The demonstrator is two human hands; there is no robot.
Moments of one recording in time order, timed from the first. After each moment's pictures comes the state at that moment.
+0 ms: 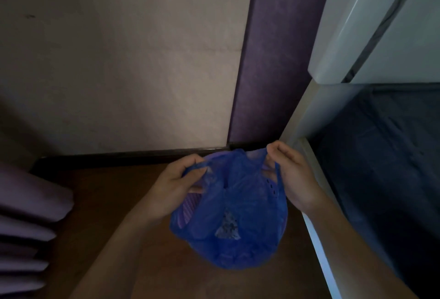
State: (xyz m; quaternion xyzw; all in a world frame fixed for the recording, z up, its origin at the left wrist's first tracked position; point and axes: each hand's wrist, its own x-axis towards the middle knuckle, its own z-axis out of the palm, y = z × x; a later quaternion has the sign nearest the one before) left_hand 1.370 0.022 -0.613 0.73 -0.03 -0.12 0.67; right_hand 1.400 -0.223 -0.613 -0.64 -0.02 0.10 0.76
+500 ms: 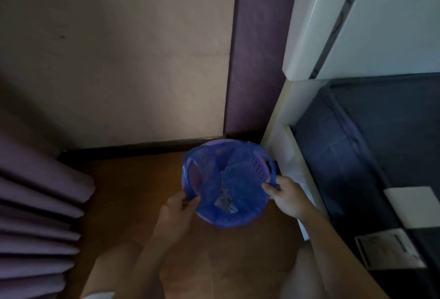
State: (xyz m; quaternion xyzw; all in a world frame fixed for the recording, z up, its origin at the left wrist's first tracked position) left_hand 1.263 0.020 -0.635 0.86 0.09 -0.08 0.49; right_hand 1.308 -0.262 -0.624 -0.88 0.06 0.18 0.43
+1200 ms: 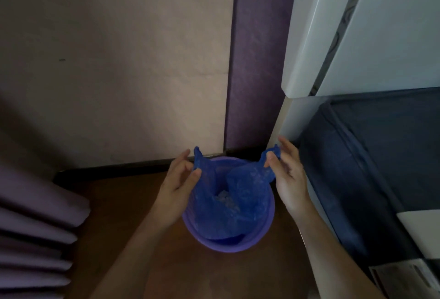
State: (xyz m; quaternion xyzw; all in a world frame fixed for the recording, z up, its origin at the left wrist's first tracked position) left_hand 1.332 0.016 -0.583 0.78 -0.01 0.00 0.62; right_hand 1.357 -0.233 -0.584 -0.79 0.01 -0.10 0.61
